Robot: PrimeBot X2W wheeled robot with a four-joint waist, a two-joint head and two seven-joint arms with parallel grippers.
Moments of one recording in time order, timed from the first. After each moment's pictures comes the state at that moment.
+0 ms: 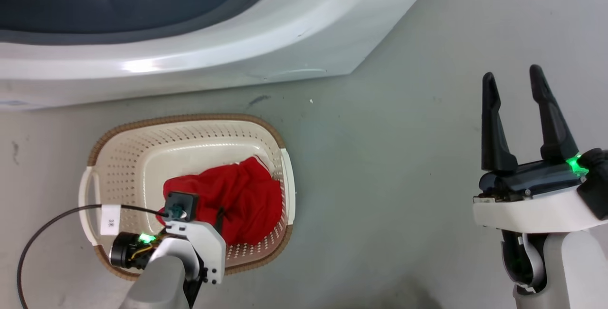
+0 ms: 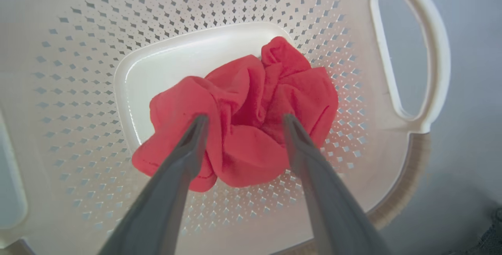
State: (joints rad) left arm -0.61 0.12 -0.21 1.24 -0.13 -0.09 -0.26; right arm -0.24 -0.05 0.04 -0.11 0.17 0.13 -0.26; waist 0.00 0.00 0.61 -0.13
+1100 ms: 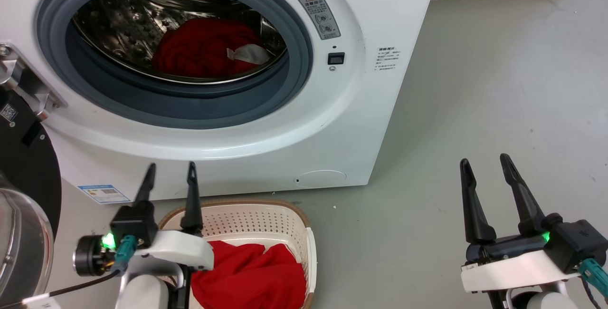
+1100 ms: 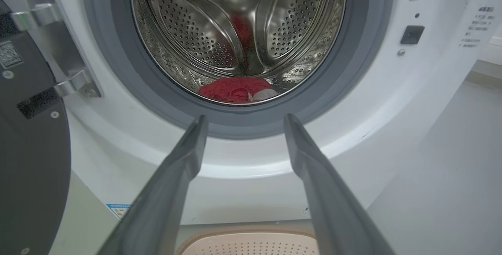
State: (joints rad) left arm -0.17 0.07 0.00 0.27 -0.08 0.00 -0.26; right arm -0.02 -0.05 0.06 -0.04 0.16 0.13 -0.26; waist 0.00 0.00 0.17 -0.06
